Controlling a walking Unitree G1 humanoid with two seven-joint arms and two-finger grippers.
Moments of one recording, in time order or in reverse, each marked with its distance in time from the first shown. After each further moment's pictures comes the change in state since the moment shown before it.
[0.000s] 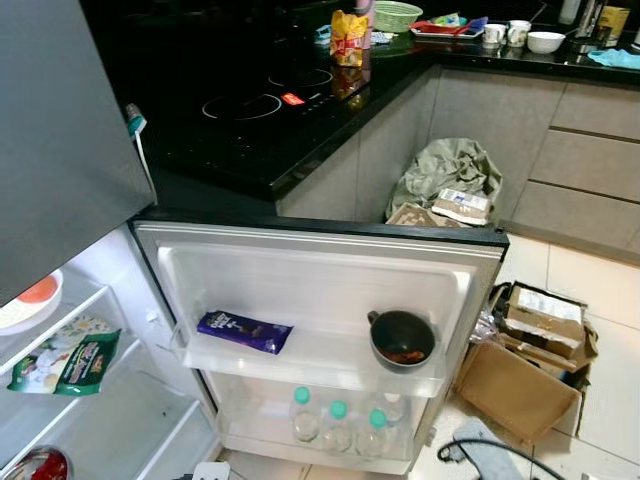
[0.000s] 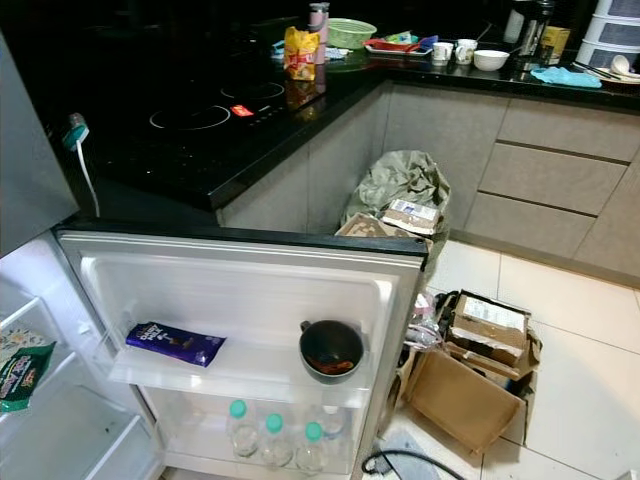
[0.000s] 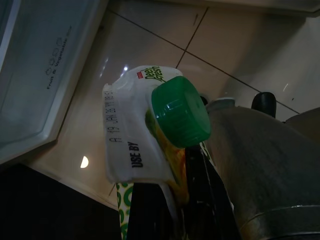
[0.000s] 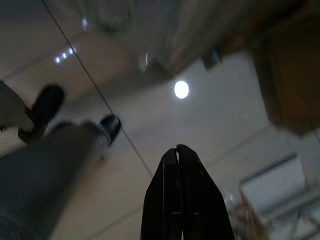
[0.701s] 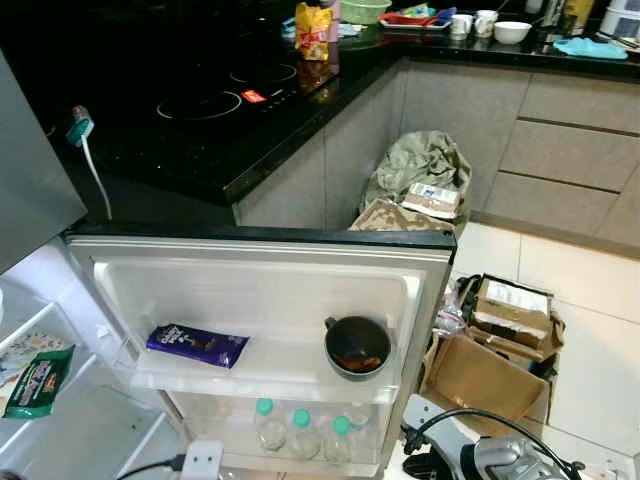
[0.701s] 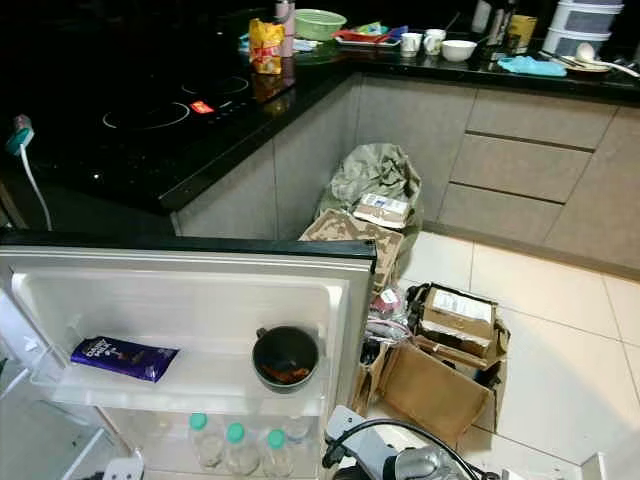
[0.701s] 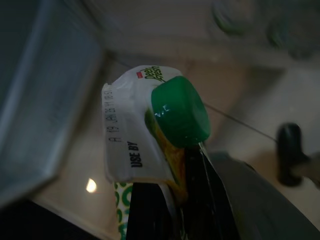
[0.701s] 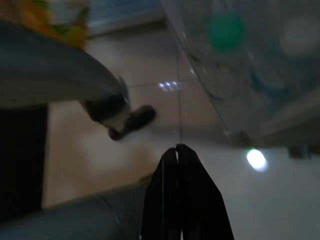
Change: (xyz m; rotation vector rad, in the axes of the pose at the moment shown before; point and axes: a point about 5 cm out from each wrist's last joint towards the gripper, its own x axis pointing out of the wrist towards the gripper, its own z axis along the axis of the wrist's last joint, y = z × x) left arm 0.001 0.024 0.042 0.003 -0.159 0.119; right arm -0.007 0.033 0.068 -0.260 -0.244 0.680
